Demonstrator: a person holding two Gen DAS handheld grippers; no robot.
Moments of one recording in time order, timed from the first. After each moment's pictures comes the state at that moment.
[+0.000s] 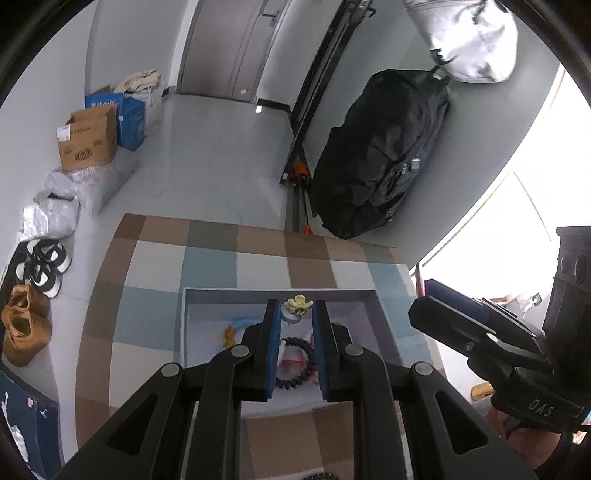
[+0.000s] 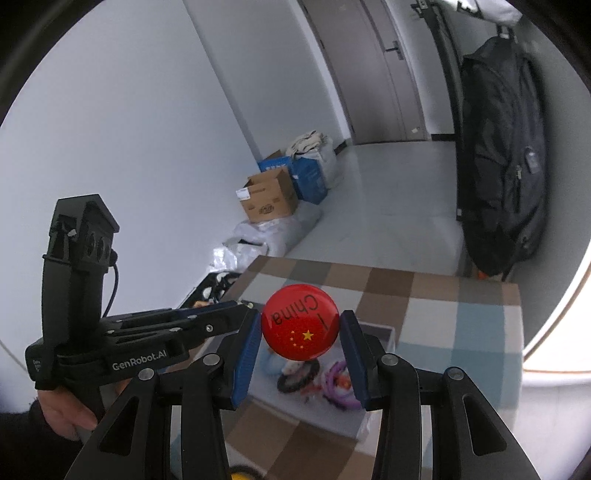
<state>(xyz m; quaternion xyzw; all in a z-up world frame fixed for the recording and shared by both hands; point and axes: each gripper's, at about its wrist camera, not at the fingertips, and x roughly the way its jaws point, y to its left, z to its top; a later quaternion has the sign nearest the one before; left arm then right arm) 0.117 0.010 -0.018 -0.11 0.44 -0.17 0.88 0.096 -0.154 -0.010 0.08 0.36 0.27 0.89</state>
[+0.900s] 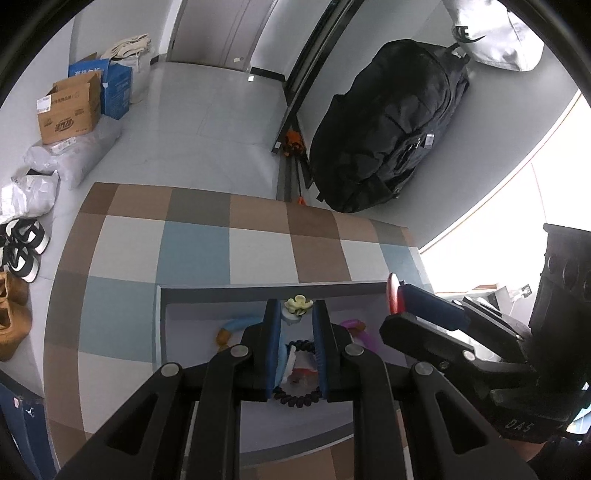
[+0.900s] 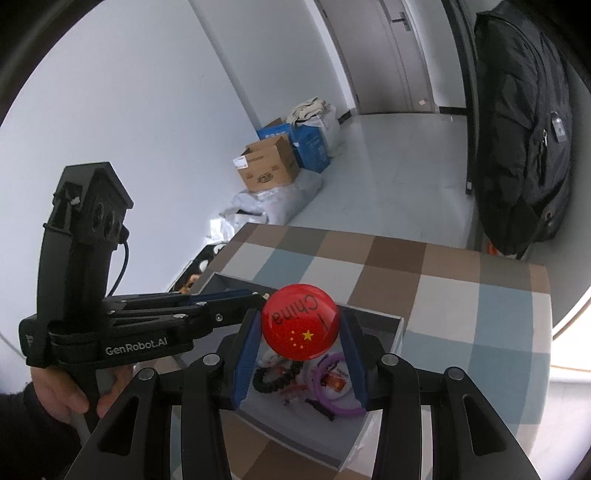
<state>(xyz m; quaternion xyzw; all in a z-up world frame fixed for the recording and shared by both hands) 0.147 0.009 -0.048 -0.12 0.49 -0.20 0.84 0.121 -0.146 -0.048 0.06 0.41 0.28 0.87</state>
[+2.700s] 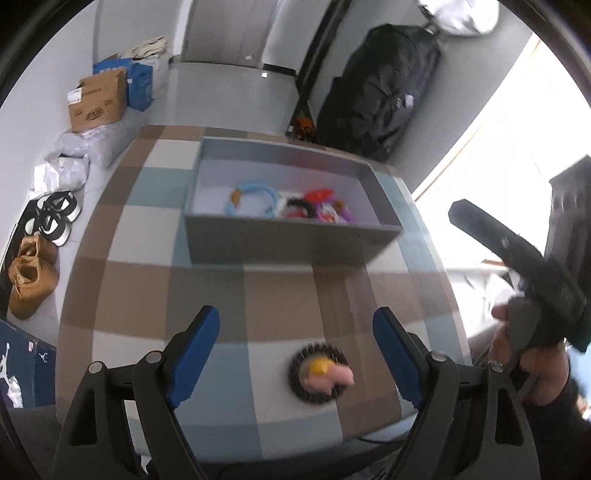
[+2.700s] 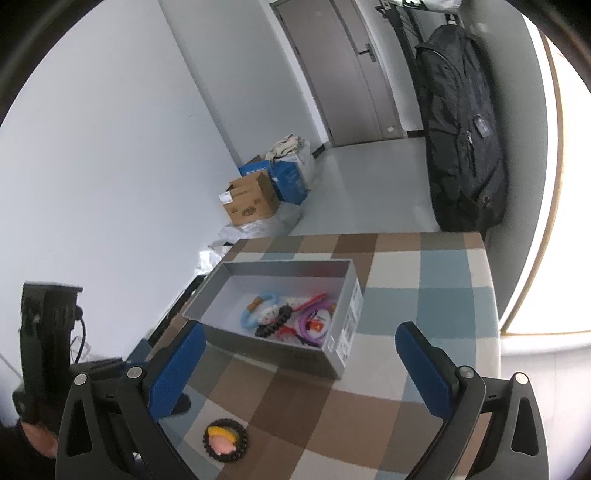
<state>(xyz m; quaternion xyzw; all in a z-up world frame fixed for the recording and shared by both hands) 0.026 0.004 -0.049 -0.08 0.49 -0.17 0.85 0.027 -0.197 -0.033 0.10 0.35 0.22 0.90</state>
